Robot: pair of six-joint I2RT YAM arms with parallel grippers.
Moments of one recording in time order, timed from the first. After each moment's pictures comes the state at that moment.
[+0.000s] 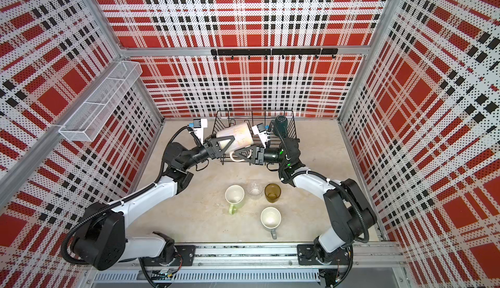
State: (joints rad) left arm -0.42 1.35 0.78 0.89 0.68 -0.91; right arm 0.53 1.57 0.89 0.97 -1.03 1.07
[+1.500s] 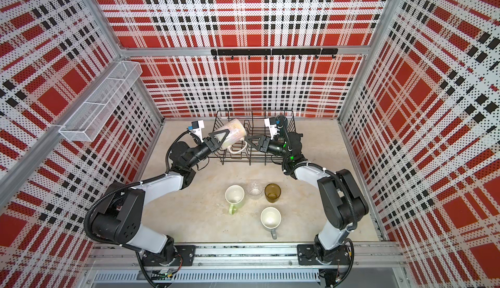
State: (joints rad) left arm -0.31 1.54 0.75 1.01 0.53 -1.11; right arm 0.40 1.67 0.94 0.87 -0.84 1.05
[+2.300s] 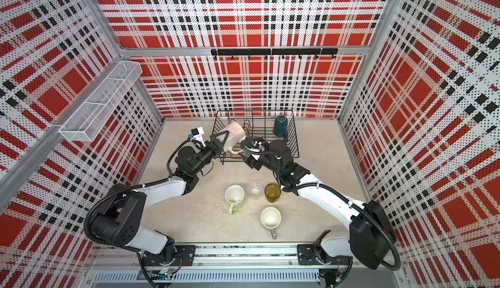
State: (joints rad) left arm -0.40 1.51 0.67 0.94 0.24 -1.21; right arm 0.71 1.33 0.92 0.22 -0.13 -0.46
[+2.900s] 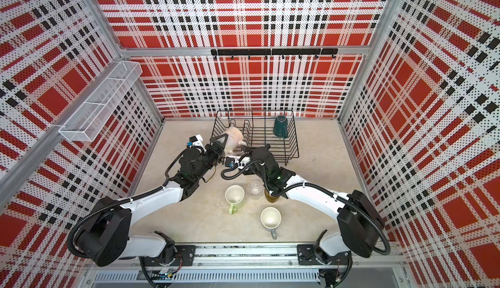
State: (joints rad) left arm -0.50 1.37 0.68 0.63 -0.03 -1.32; right arm 0.84 1.46 0.97 0.20 0.14 -0.95
